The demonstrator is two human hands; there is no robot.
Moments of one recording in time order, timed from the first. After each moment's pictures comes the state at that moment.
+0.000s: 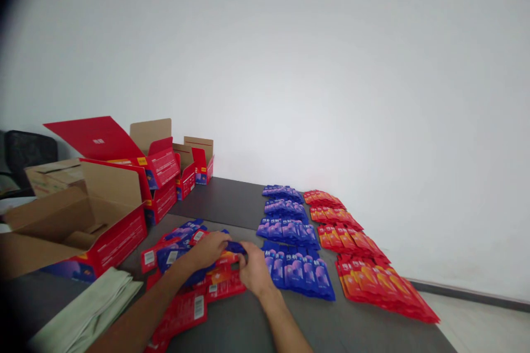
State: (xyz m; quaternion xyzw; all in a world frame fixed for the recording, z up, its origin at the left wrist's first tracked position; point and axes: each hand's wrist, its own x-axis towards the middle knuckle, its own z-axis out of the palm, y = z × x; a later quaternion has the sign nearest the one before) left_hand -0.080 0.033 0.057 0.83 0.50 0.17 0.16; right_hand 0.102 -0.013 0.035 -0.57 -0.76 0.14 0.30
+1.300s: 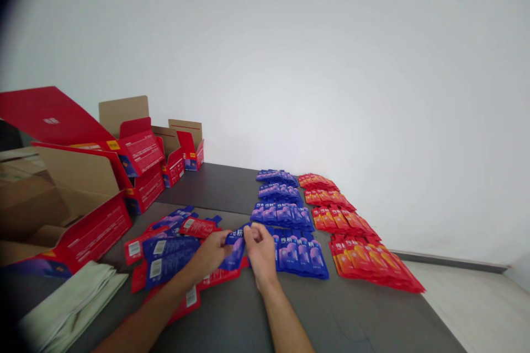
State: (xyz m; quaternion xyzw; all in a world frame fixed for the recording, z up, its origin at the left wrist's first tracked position) left_hand -0.029 0.004 0.027 0.67 0.41 0.38 0.48; right_hand 0.116 -0.024 0.042 -0.48 -0.48 0.42 0.60
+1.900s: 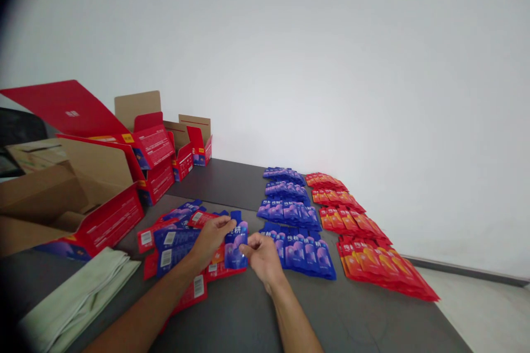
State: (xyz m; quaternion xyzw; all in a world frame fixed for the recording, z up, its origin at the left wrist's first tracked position) left_hand -0.043 0.014 0.033 0.56 0.43 0.52 0.49; right_hand 0.123 -0.026 0.021 -0.51 -0.58 0.44 0.46
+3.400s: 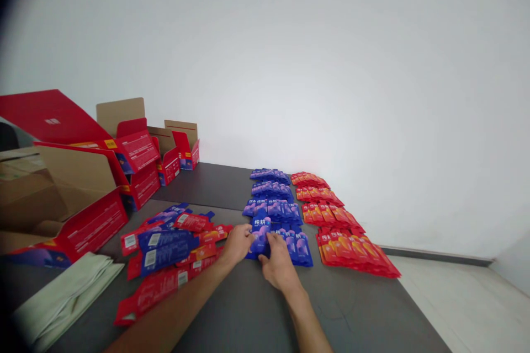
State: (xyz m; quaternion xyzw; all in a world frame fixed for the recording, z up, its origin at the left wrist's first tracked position) left_hand 0.075 0.007 -0.002 0.66 0.52 0.39 0.39; right_hand 0.221 -0.064 0.013 -0.65 -0.68 0.12 0.30
